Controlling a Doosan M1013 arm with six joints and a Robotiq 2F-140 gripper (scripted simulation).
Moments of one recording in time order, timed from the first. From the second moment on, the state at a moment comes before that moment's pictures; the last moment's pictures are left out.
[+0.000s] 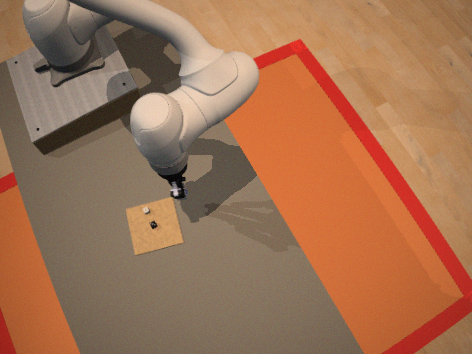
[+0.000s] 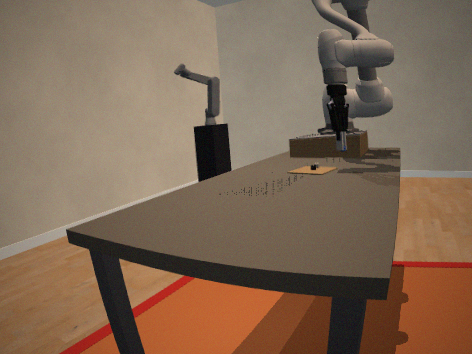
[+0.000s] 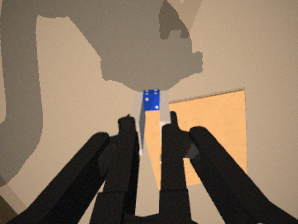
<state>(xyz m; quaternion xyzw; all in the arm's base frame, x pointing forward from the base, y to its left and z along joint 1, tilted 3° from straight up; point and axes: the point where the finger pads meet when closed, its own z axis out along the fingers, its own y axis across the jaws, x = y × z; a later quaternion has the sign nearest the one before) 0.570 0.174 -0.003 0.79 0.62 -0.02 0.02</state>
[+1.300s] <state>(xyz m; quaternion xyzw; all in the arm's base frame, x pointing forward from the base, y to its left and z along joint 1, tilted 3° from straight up) 0.582 0.186 0.024 0.53 0.85 -0.03 0.02</state>
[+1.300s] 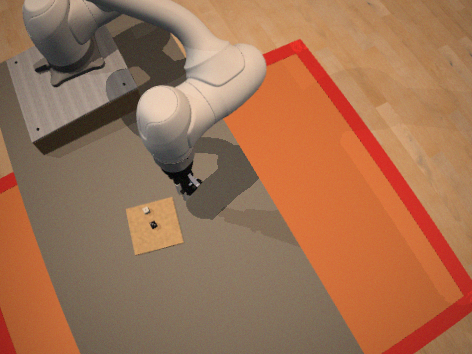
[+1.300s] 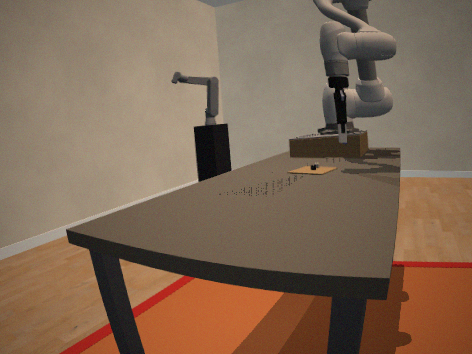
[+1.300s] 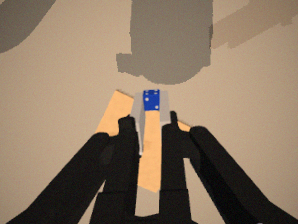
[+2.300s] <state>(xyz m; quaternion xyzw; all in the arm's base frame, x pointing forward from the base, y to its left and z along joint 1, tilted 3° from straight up) 0.596 0.200 0.018 0.10 0.99 -0.03 0.01</state>
